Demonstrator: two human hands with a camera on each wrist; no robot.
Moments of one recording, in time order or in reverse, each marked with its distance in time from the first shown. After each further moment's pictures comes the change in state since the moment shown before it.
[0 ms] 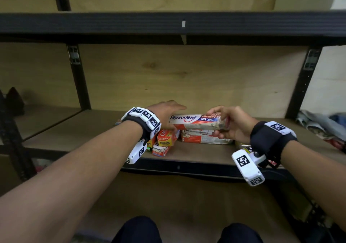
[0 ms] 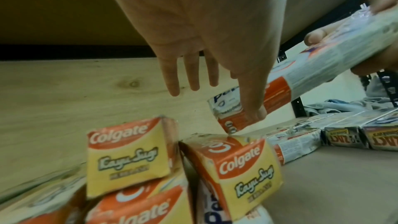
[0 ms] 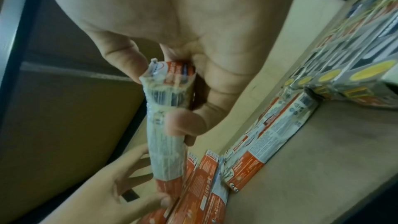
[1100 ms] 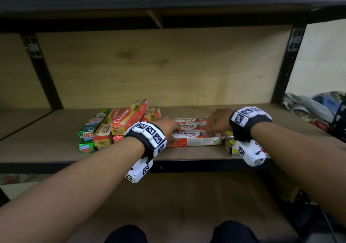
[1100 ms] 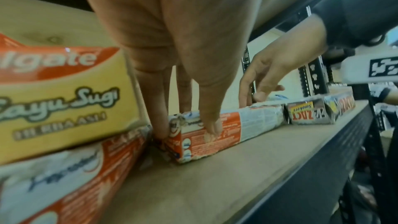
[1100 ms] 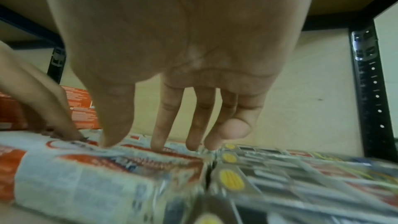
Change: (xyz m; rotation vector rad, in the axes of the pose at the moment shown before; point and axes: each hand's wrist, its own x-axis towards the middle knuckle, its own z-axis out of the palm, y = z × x) left_hand 0.047 0.058 0.063 0.008 -0.213 0.014; right_hand 0.066 0.022 -0.053 -1.542 -0.053 0.135
